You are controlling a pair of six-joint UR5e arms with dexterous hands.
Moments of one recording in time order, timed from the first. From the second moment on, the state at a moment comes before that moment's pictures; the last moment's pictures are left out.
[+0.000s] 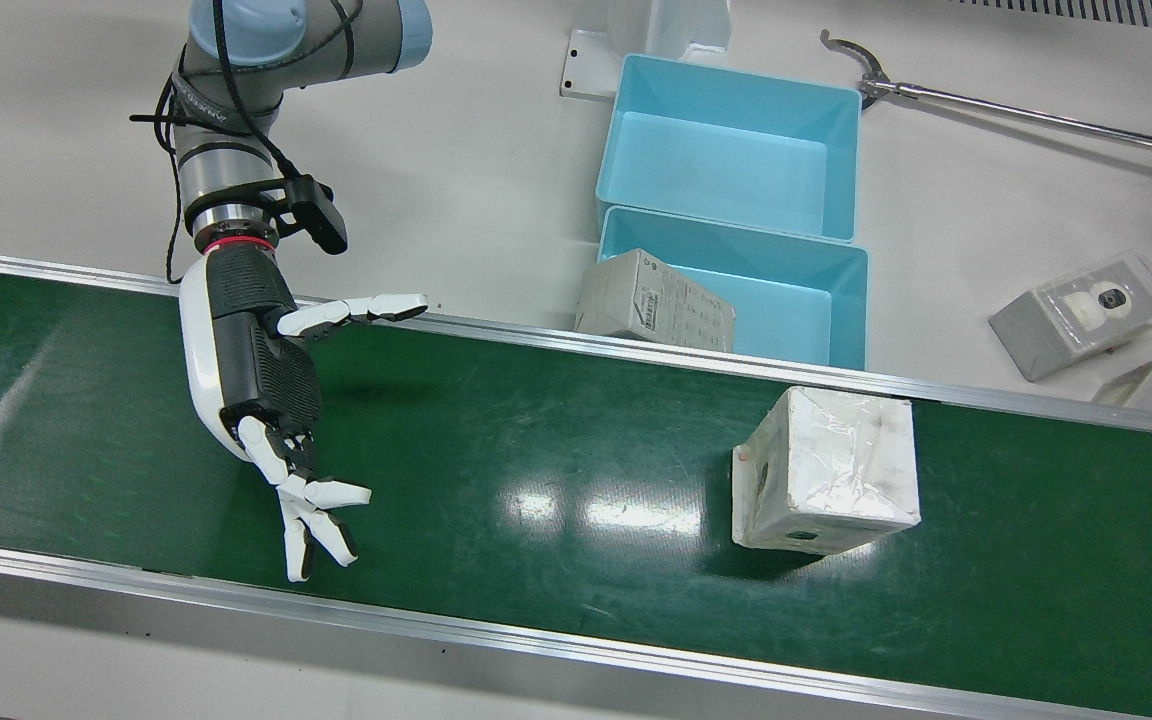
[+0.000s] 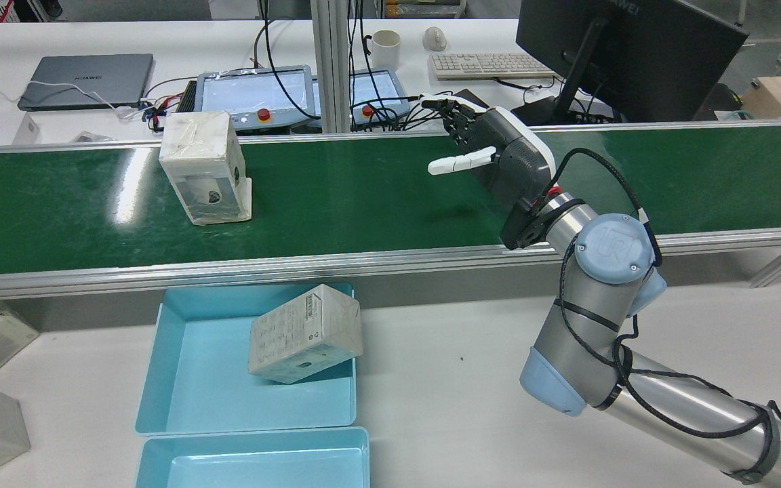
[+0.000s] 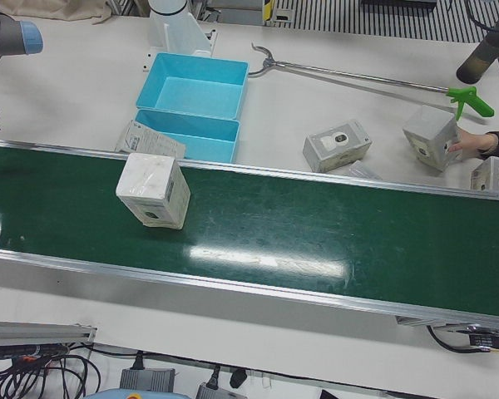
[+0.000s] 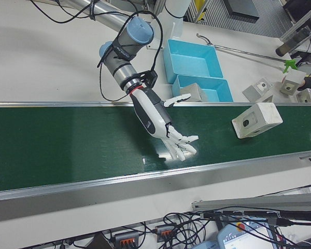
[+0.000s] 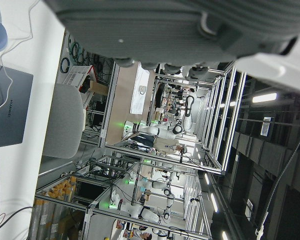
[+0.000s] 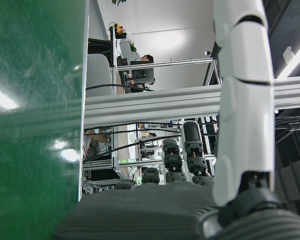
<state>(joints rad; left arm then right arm) -1.86 -1.90 -1.77 0.60 1.96 -0.16 0.77 -1.02 1.71 -3.46 -1.11 -0.11</state>
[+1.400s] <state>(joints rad) -1.86 -1.90 -1.77 0.60 1.96 -0.16 0.78 -1.02 1.75 -3.52 -1.11 -0.10</state>
